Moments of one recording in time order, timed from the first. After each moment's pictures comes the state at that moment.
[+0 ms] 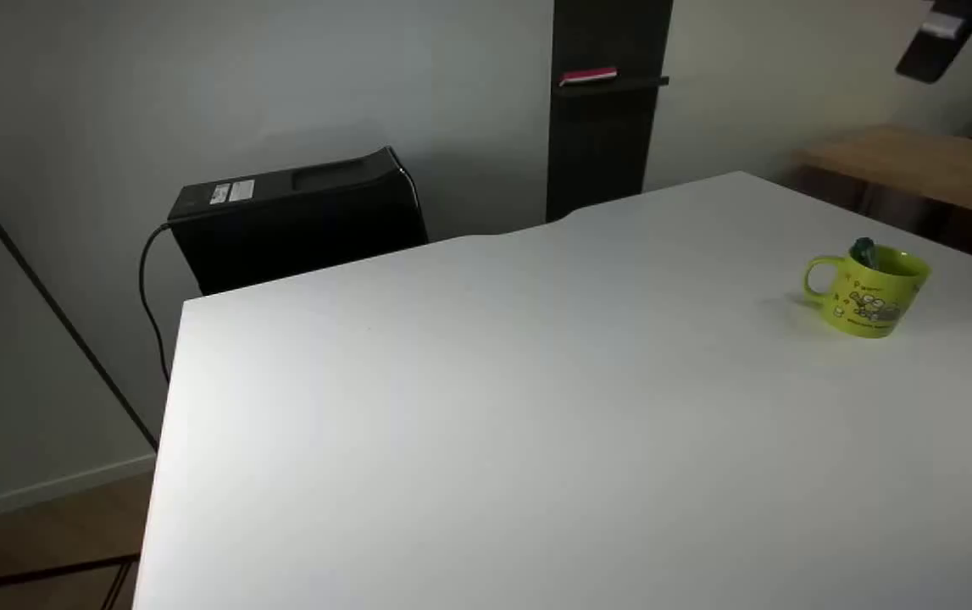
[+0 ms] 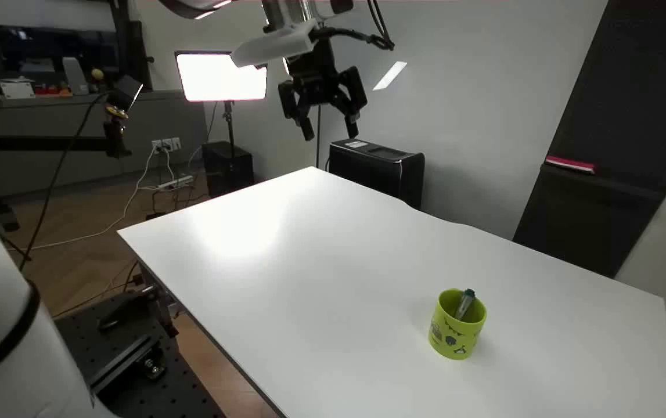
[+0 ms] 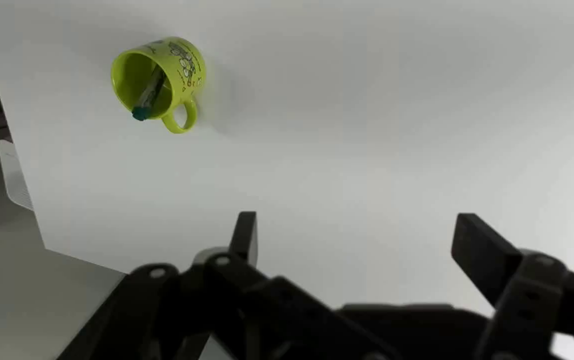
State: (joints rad) arm -0.01 -0.39 0.22 -2.52 -0.23 2.36 0.16
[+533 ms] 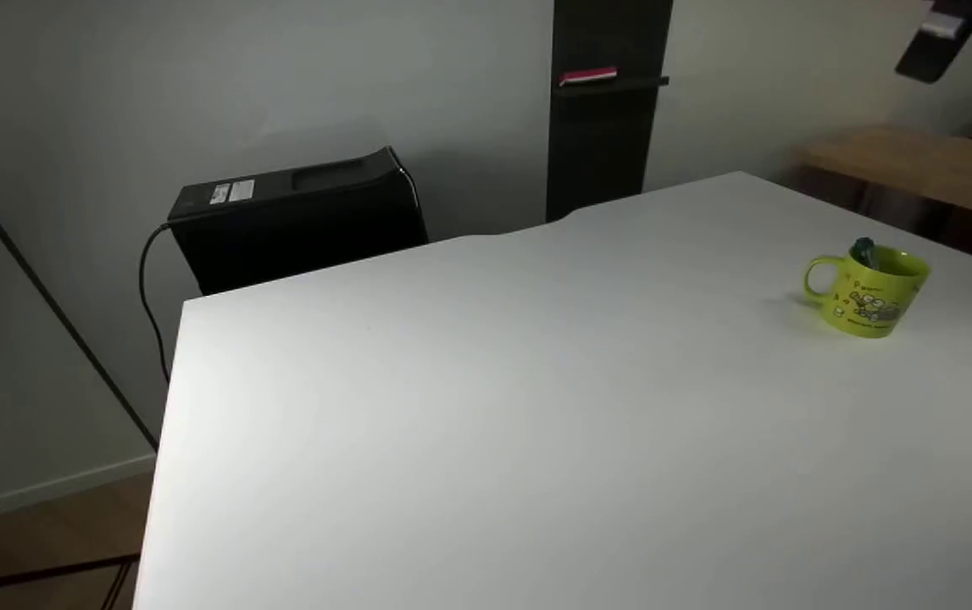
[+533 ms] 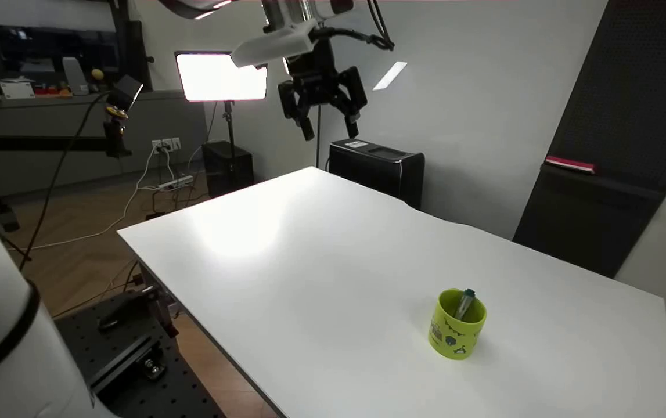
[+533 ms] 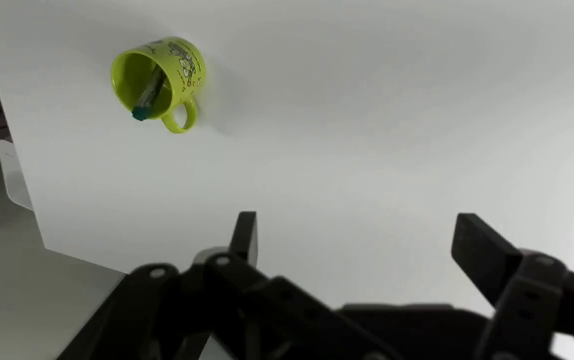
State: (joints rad) arm -0.01 -0.39 0.22 -2.52 -0.23 2.36 0.16
